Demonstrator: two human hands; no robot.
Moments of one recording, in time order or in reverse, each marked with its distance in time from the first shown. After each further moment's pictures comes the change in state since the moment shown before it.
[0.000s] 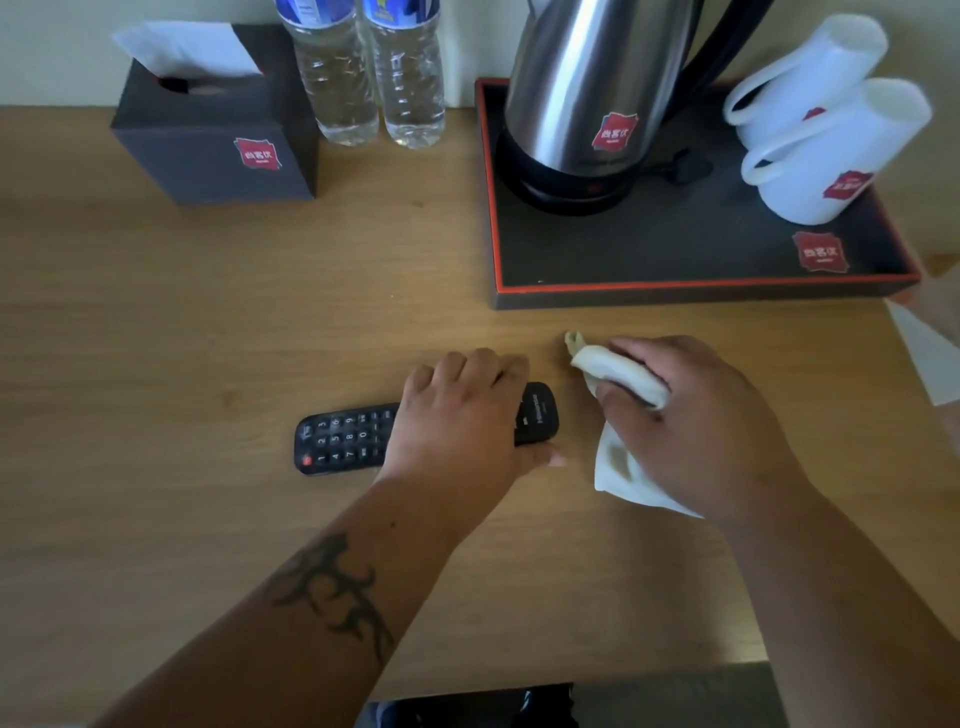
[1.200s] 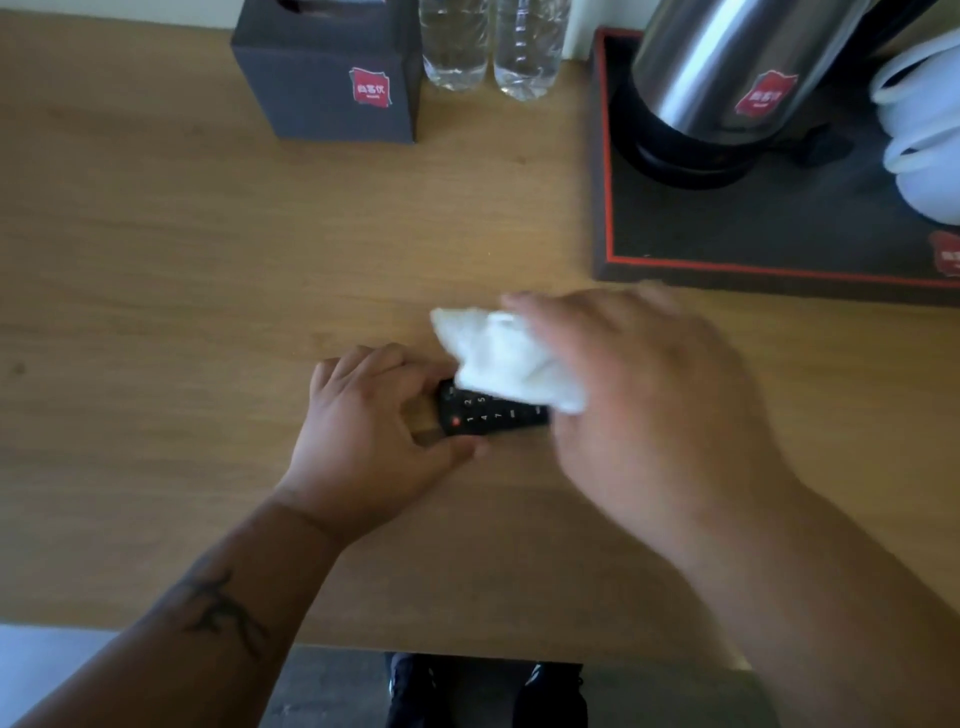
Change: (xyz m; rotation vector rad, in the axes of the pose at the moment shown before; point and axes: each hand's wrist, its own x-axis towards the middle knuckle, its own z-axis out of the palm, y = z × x) left_hand -0.071 -0.111 0.015 -0.354 0.271 -0.180; right_hand -0.015 -0.126 0.021 -0.269 0.017 -0.500
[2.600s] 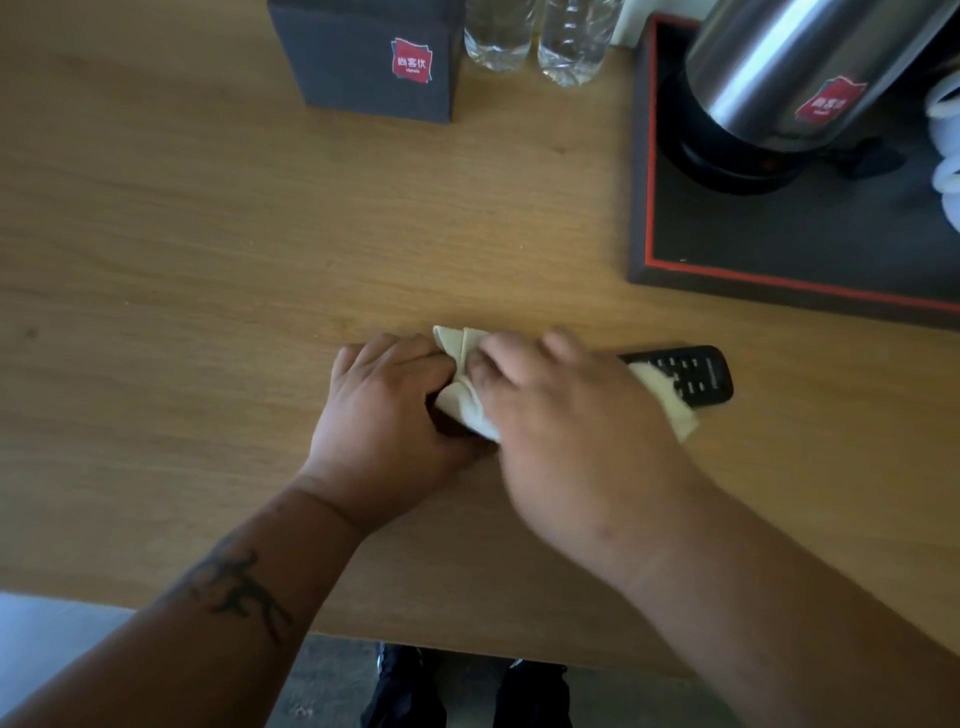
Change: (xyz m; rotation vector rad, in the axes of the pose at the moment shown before) left_hand 0.002 0.001 0.002 -0.011 0.104 0.049; right_hand 0.013 -0.033 0.028 -0.105 -0.337 -0.182
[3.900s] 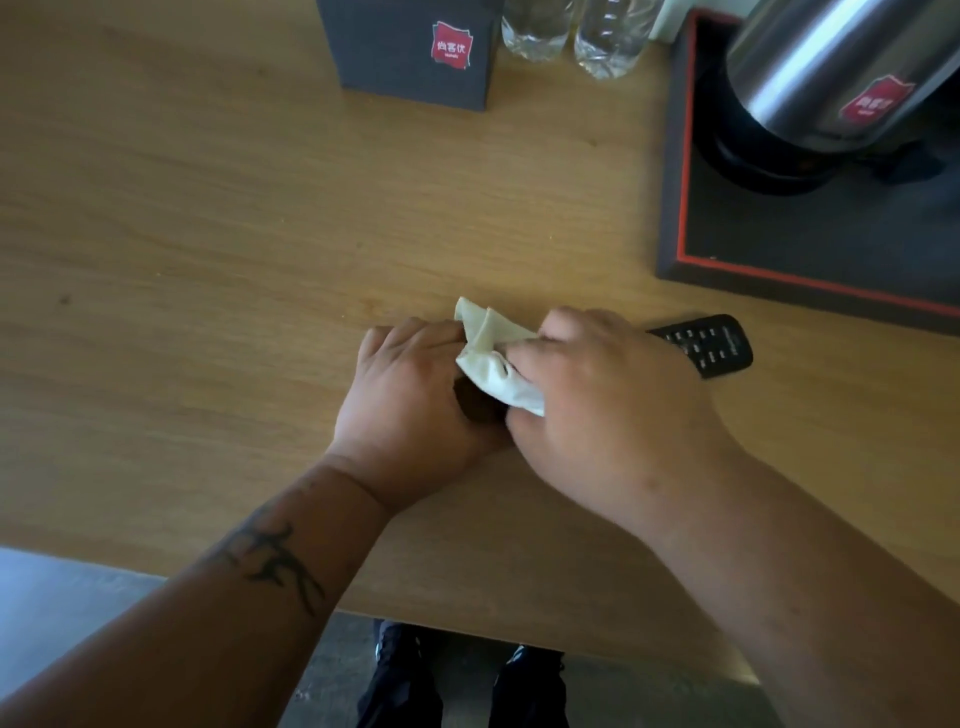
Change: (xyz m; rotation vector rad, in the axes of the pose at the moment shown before) left_hand -0.001 0.003 0.001 0.022 -0.009 -0.034; right_hand 0.009 0.004 0.007 0.021 0.107 0.042
